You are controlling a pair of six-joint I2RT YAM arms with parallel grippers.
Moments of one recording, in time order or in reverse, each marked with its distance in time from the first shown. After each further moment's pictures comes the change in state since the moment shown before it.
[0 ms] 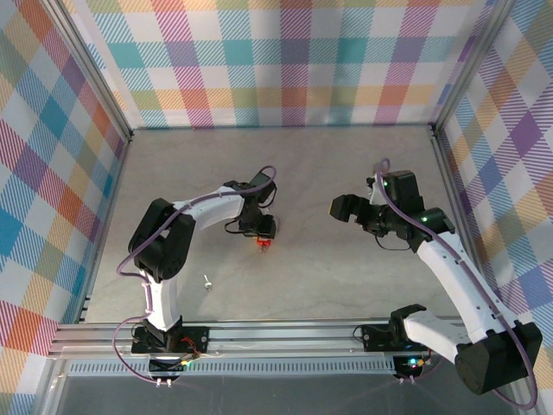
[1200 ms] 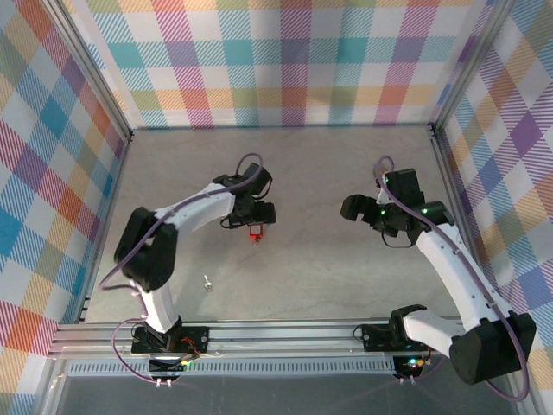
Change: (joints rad) left arm 0.007 -0.174 0.016 -0.025 -0.173 -0.267; right arm -0.092 0.084 0.055 -0.106 0.181 -0.081
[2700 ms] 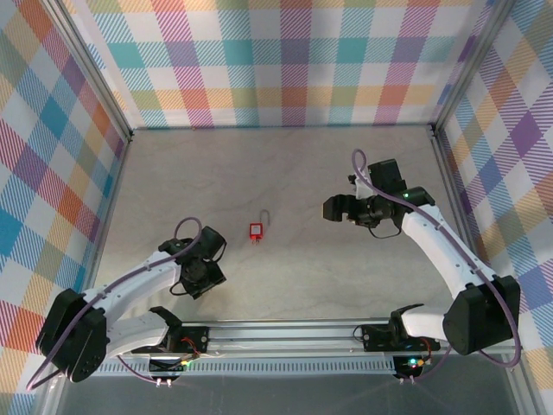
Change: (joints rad) left arm 0.013 -0.613 -0.737 -0.122 0.027 -0.446; right arm 0.088 0.146 0.029 0.066 -0.249 -0.161
